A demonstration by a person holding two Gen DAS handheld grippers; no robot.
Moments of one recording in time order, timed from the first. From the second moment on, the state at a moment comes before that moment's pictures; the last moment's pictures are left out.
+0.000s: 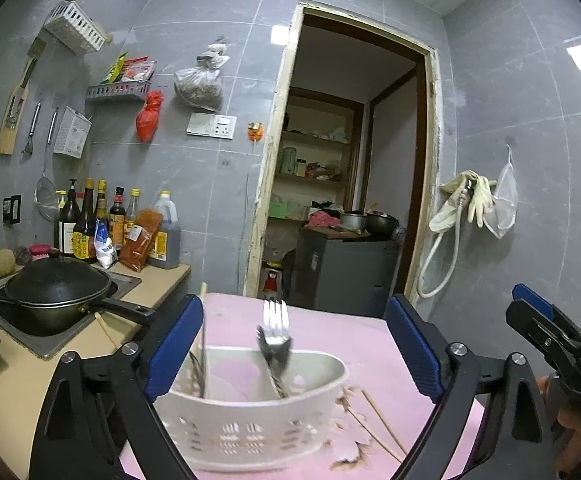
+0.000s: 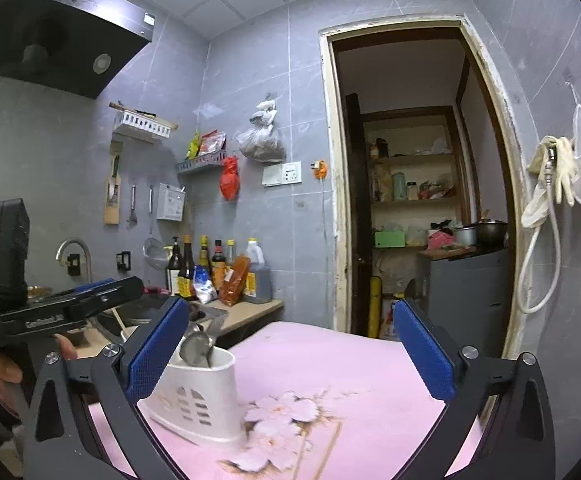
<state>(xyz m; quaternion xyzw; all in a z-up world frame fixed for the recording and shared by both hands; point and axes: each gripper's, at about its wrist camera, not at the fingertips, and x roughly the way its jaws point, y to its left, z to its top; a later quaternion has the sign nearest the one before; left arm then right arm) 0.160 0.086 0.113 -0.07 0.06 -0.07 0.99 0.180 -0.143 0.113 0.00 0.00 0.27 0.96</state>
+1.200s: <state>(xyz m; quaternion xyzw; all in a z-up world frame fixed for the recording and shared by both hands) 0.224 -0.006 0.007 -0.08 0.40 -0.13 0.91 0.274 -0.178 0.010 -0.02 0.36 0.30 0.88</state>
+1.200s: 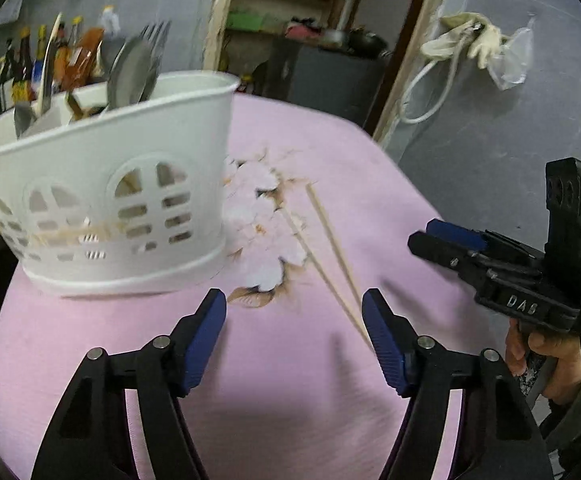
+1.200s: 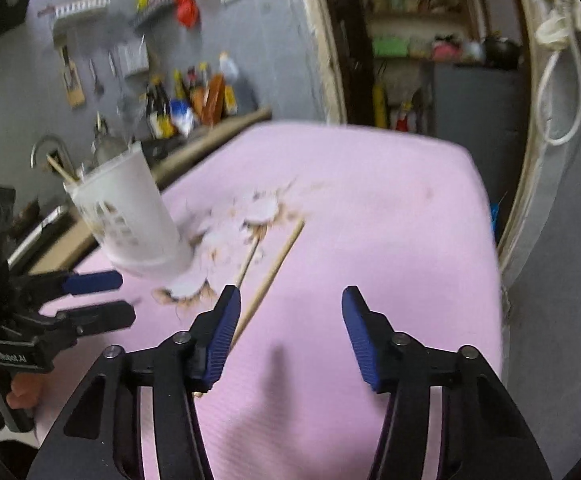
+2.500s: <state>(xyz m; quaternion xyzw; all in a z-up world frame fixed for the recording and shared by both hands) 0.276 -0.038 -0.013 -0.06 0.51 -0.14 0.85 0.223 -0.195 -0.020 -0.13 0.41 0.30 0.85</state>
